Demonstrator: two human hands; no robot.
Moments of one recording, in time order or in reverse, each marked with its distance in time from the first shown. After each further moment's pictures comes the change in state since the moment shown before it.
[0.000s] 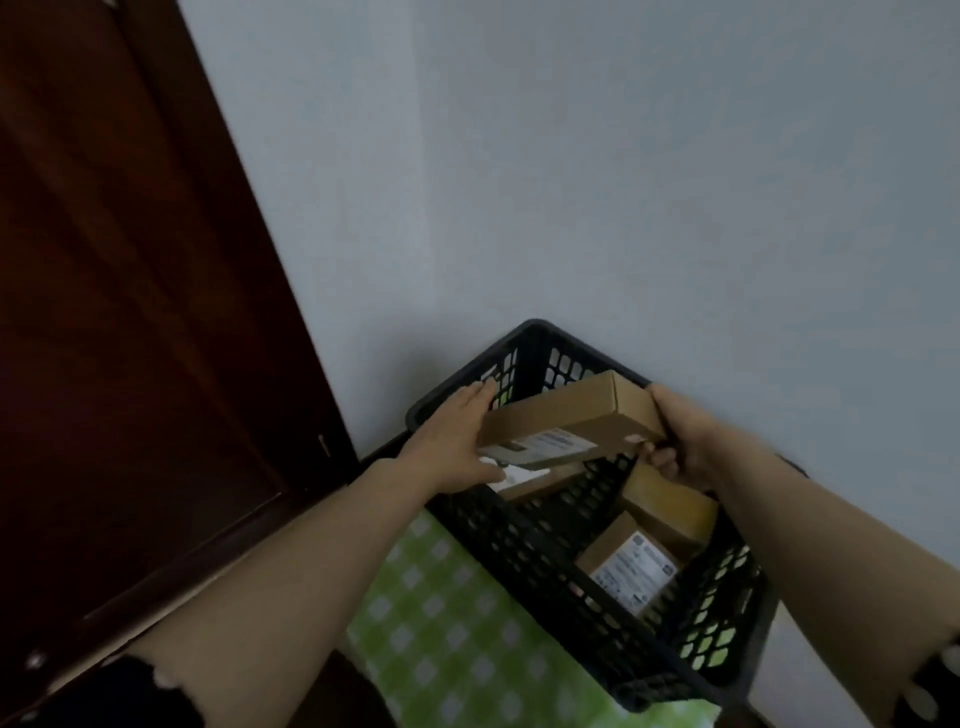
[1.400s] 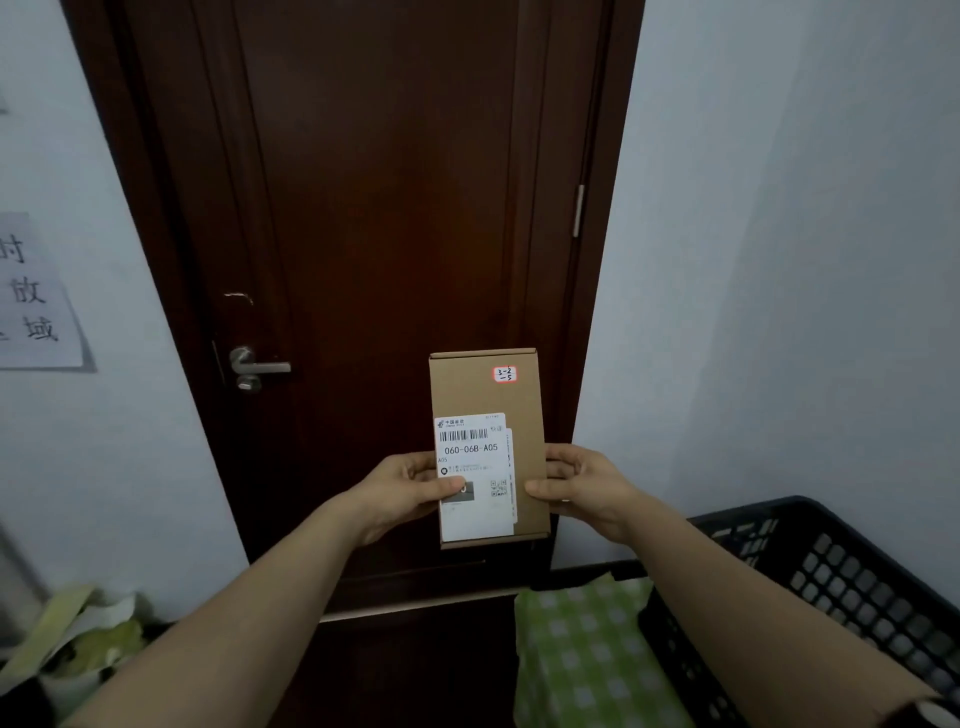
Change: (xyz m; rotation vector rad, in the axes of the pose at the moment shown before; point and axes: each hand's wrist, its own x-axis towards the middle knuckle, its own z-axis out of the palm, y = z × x) left_hand -0.371 -0.120 -0.121 -1.159 0.631 -0.355; right_hand -0.186 0.014 0.355 -0.314 -0.760 -0.639
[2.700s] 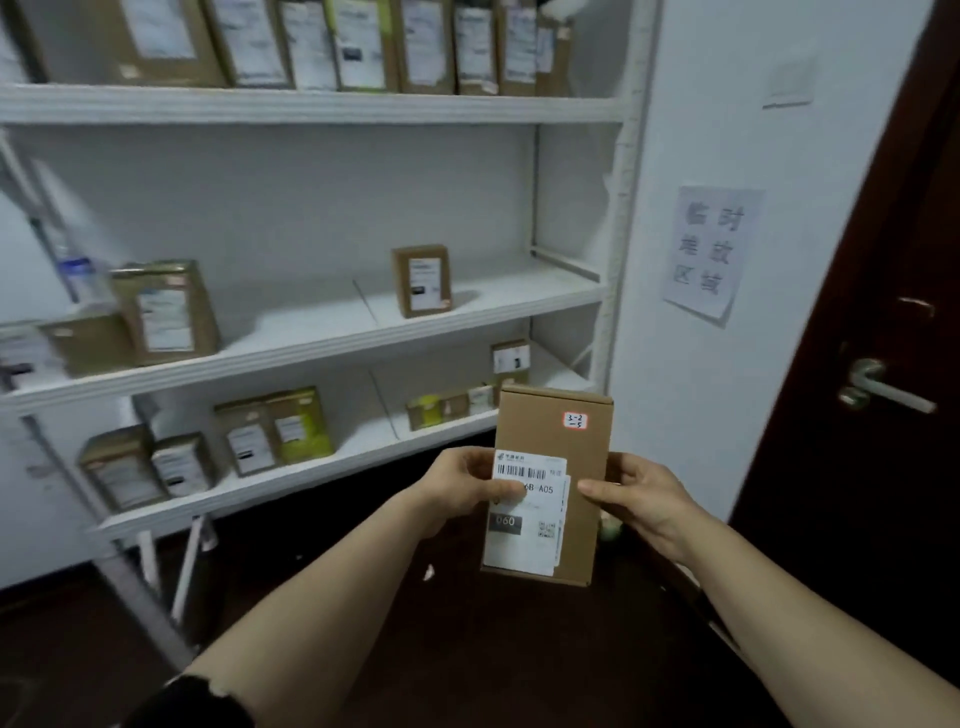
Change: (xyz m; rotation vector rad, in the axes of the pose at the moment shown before) left_hand -0.377 -0.070 -0.153 -0.033 1.235 -0.161; right_hand -0.036 0.018 0.429 -0.121 -1.038 0.031
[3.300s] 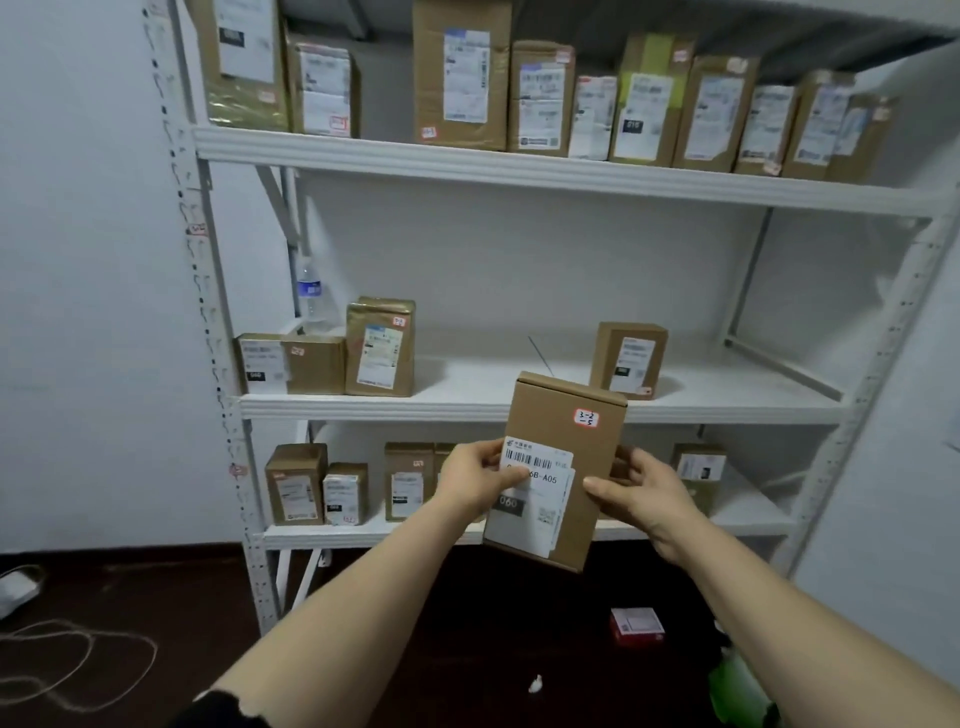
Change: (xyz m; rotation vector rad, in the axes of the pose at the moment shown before) left_hand 0.022 -0.033 -0.288 -0.037 0.557 0.175; right_hand 0.164 -0.061 0.301 -0.112 -0.228 -0.181
